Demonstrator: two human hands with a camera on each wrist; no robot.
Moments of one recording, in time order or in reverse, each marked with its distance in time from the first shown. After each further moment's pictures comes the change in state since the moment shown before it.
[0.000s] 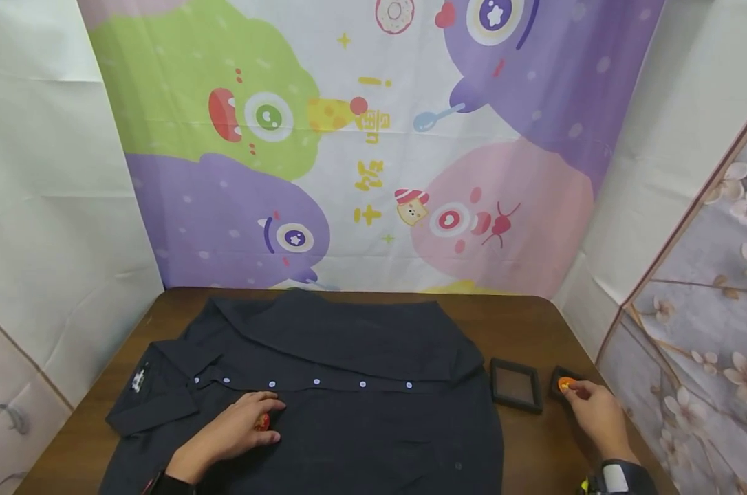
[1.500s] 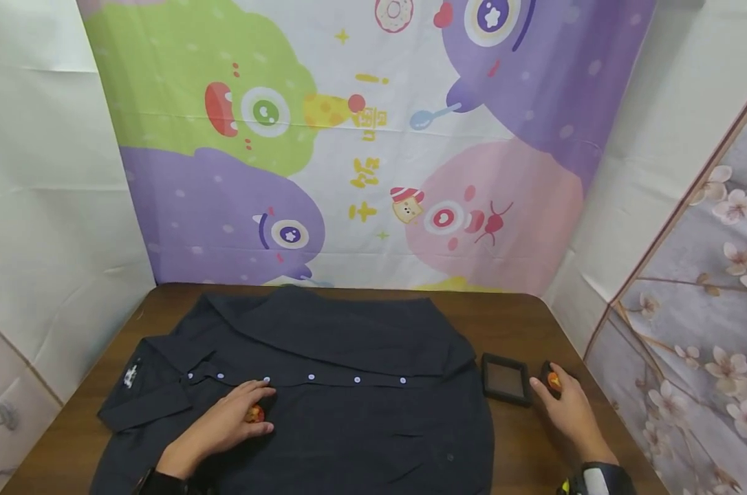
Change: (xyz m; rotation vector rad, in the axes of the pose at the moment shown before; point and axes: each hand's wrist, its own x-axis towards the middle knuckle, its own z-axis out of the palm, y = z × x) left_hand -0.003 -0.003 0.000 -0.018 0.101 -0.007; right_hand -0.012 -0.024 0.005 0.021 -0.180 -0.105
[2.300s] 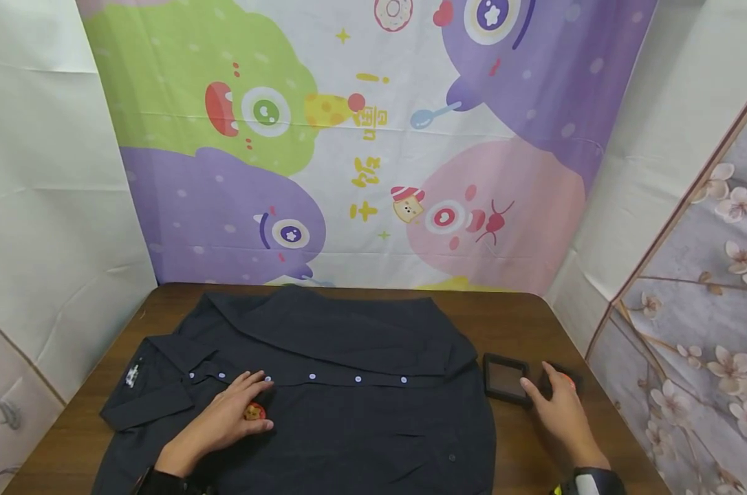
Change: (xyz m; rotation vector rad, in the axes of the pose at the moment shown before) left_hand -0.001 -0.003 -0.006 -0.018 0.006 -0.010; right_hand -0.008 -0.017 0.009 -0.005 0.021 -0.008
